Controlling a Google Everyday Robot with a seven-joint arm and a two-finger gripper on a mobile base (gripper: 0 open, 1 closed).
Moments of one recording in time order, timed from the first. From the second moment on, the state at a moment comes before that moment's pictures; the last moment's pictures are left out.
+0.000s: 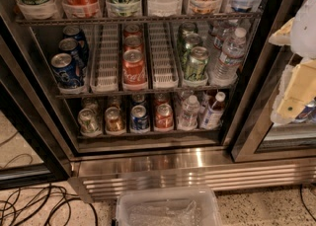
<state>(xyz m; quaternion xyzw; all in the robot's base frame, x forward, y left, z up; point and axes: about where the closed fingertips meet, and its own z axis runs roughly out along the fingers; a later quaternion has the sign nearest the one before) 0.438 -0.217 0.976 -0.60 0.78 -0.03 0.16</state>
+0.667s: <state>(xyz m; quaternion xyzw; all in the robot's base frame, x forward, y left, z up) 0.437 -0.209 0.977 -0.60 0.78 -0.03 0.18</state>
